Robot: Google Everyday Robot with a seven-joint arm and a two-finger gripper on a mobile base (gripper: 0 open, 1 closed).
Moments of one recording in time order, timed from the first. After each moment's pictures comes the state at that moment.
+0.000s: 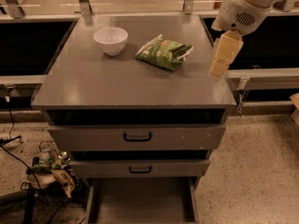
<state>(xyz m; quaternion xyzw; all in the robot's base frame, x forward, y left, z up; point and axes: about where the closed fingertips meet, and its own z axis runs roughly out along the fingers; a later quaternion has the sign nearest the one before) 0.567 -0.171 0.961 -0.60 0.78 0.00 0.17</state>
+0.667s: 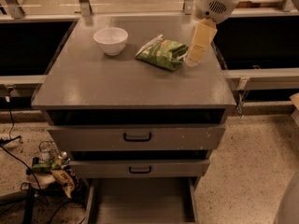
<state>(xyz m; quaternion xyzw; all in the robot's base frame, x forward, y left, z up) 0.619 -0.130 0.964 -0.61 0.77 0.01 0.19</state>
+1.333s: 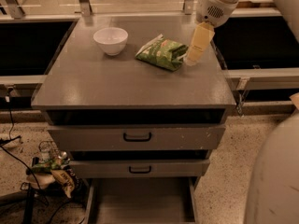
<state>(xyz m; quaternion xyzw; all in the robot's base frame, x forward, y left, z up) 0.651 -0.140 0.940 -0.59 0.79 0.02 0.18</state>
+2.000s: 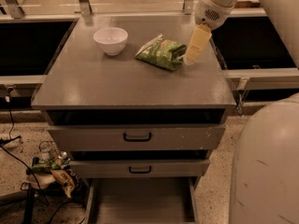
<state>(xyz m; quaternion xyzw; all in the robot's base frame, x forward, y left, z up) 0.677 -0.142 0.923 -0.58 0.80 0.02 0.18</state>
